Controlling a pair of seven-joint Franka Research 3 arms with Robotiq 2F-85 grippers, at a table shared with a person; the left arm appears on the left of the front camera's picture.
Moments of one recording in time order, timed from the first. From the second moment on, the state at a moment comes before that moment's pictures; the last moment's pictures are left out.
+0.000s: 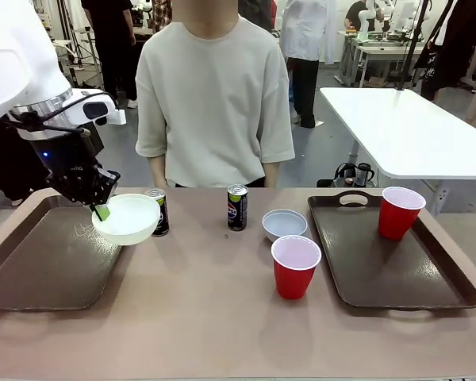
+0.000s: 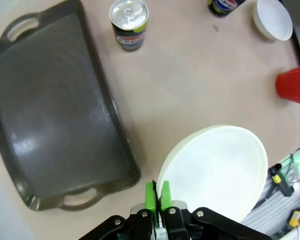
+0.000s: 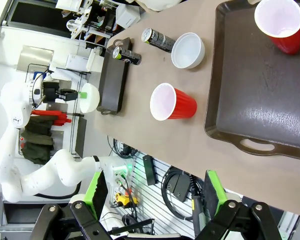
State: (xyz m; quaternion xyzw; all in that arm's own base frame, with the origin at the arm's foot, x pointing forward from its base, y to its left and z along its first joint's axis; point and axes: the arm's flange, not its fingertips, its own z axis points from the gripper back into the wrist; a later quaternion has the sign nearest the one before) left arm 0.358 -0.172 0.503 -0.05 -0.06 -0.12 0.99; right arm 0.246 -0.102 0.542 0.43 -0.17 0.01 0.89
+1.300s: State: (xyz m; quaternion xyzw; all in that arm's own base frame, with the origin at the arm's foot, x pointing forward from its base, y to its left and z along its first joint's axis) left arm 0.414 -0.038 0.501 0.00 -0.09 -0.04 1.00; right arm 0.246 -0.102 0.542 0.43 -0.17 0.01 0.89
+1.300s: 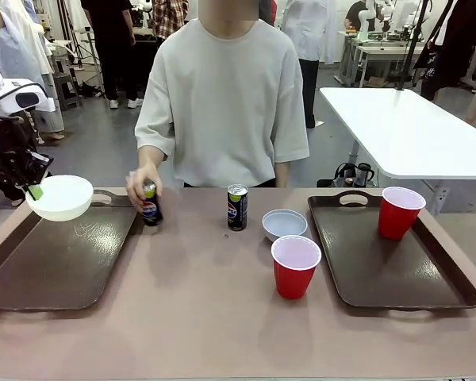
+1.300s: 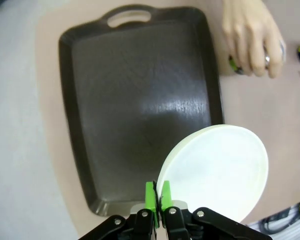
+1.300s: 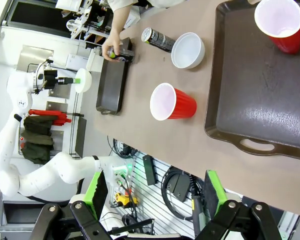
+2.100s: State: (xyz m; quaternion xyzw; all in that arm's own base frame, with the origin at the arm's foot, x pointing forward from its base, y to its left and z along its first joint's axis) left arm 0.326 0.006 0.506 -0.02 -0.06 -0.06 1.00; right arm 0.246 -0.102 0.541 0.43 -0.17 0.01 0.89
